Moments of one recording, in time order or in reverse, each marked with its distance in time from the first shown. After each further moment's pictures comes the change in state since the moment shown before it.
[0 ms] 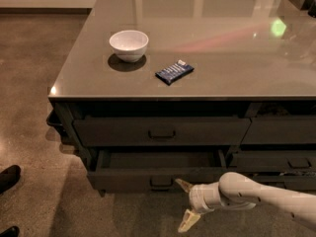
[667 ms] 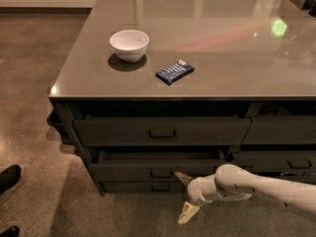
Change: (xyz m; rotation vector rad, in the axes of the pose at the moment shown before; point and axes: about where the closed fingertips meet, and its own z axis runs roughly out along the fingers) arm 0.002 -0.029 0.001 0.009 0.043 -0.034
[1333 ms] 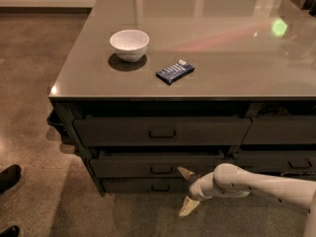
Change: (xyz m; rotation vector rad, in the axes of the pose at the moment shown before) arm 0.026 -0.028 0.010 0.076 0.069 -0.014
